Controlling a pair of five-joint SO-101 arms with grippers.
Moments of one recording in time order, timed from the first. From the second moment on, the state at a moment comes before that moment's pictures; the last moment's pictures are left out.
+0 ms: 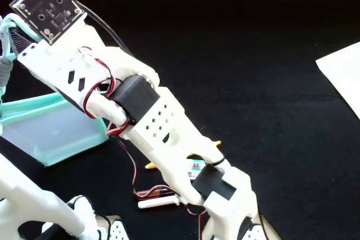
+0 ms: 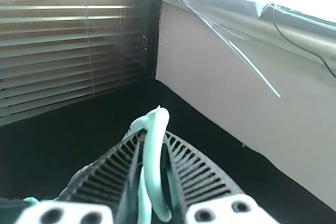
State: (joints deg) left arm -48.0 -32.8 -21.0 102.1 -35.6; right arm -59.6 17.9 -58.5 52.6 5.1
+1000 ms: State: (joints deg) left arm -45.0 -32.8 -13.8 100.4 -41.0; right arm -55.4 17.9 -58.5 59.0 5.1
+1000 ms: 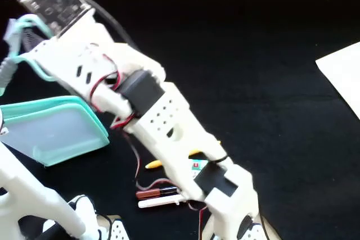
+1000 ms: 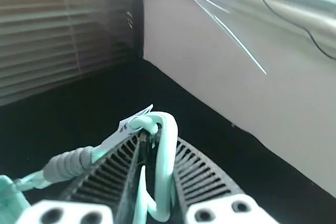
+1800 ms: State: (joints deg) left arm -44.4 -32.8 -13.8 100.1 -31.4; right arm -40.4 15.2 -58.6 100.3 4.8
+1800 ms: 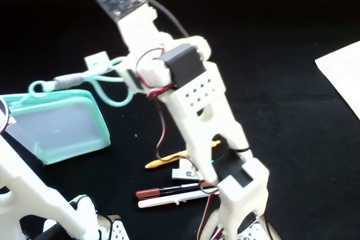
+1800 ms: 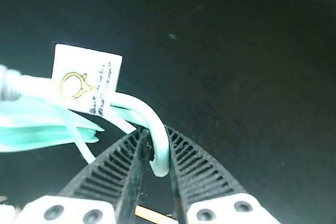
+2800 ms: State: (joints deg) left arm -44.4 -33.3 -11.4 99.4 -31.0; right arm -29.8 15.2 -58.3 100.5 4.8
